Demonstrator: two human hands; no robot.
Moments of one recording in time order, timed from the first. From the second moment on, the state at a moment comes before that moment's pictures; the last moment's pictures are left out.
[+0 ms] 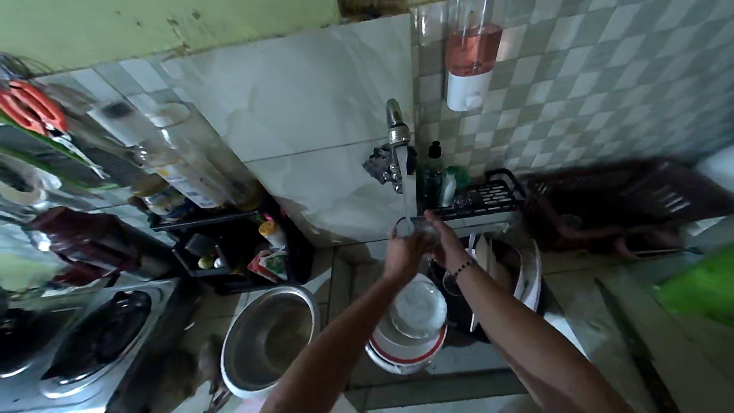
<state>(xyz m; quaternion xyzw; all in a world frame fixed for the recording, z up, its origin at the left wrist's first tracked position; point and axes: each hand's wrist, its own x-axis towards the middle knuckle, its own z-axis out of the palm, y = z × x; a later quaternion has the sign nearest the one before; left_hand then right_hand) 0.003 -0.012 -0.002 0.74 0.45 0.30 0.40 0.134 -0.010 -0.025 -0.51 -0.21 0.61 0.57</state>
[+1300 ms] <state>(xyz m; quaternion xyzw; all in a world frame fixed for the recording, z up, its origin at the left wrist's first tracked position) -0.054 0.010 0.029 0.71 0.49 0.39 0.32 0.095 -0.024 -0.041 -0.36 0.06 0.71 0.60</state>
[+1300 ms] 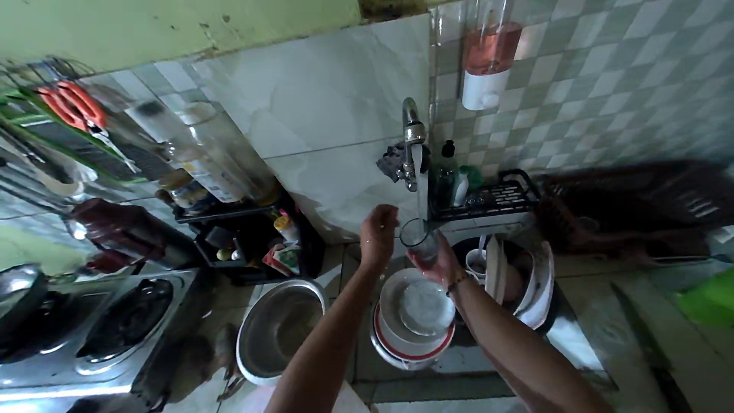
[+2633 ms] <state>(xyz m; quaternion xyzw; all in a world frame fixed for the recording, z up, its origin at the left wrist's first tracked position) 0.018 -0.075 -0.032 0.48 0.61 0.30 0.55 0.520 0.007 -0.075 -0.82 -0.45 0.13 0.32</state>
